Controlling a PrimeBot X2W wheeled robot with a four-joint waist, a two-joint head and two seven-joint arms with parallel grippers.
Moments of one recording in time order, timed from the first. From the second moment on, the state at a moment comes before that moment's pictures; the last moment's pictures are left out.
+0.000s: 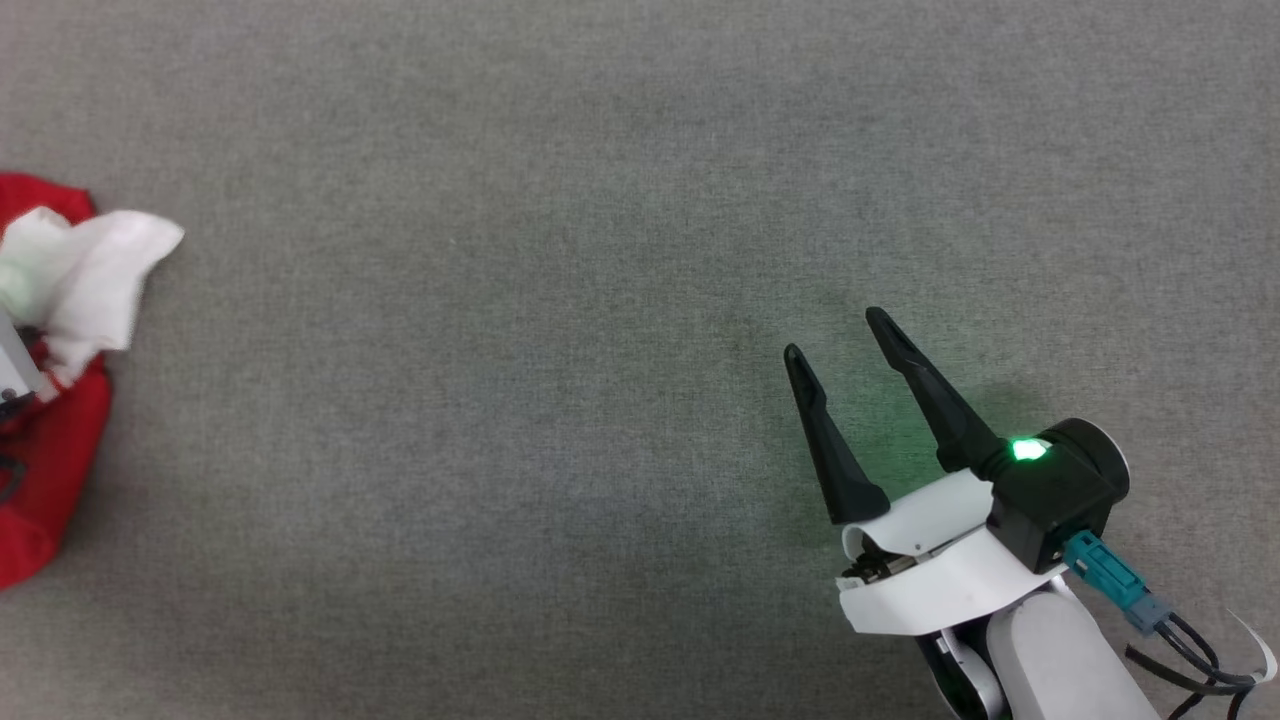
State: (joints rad) left arm -1.03 0.60 -0.16 1.22 -0.59 -0.12 0.51; right arm -0.30 -0.05 0.33 0.06 0.16 0.13 -0.26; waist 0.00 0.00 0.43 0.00
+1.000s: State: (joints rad) left arm -1.03 0.44 -0.58 0.44 -0.94 -0.13 0.46; right arm -0.21 -0.05 0.23 0.02 0.24 0.13 -0.26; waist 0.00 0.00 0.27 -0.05
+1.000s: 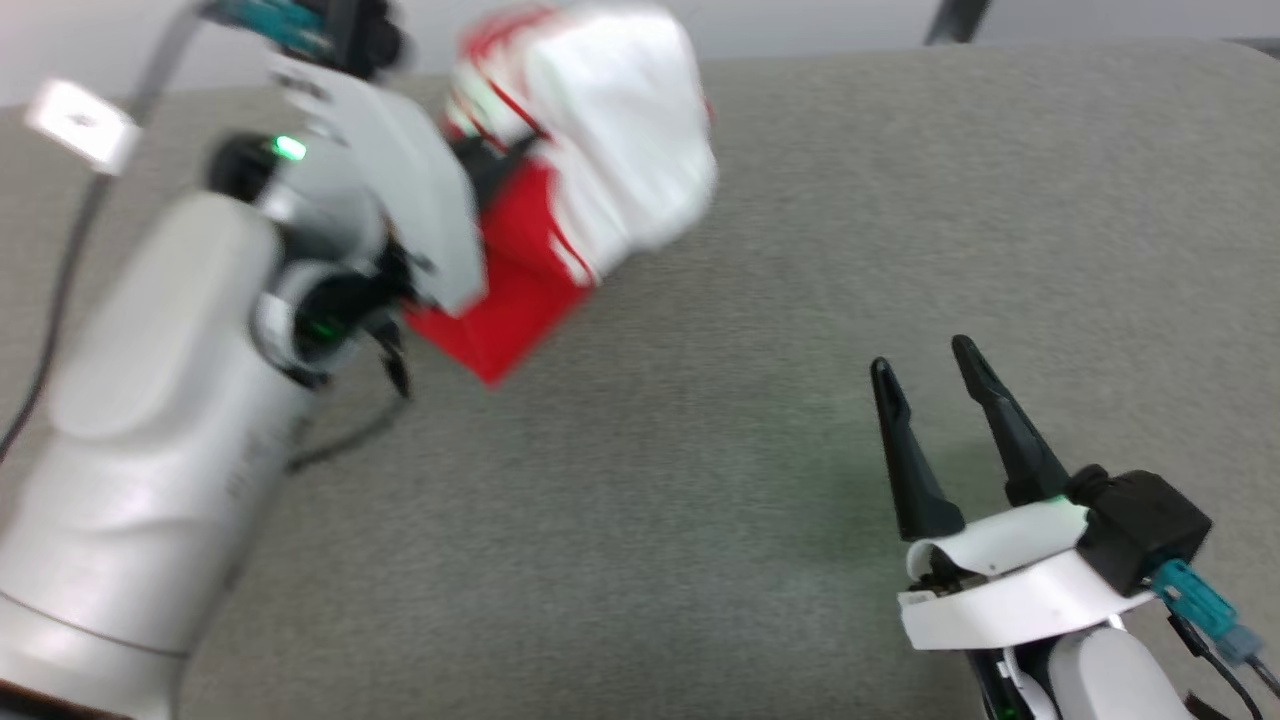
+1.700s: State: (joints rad) left arm -1.04 0.41 -0.94 0.57 -0.88 -0.13 0.60; right arm -0.21 -0.05 0.19 -0.02 0.37 0.13 -0.26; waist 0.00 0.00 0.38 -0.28
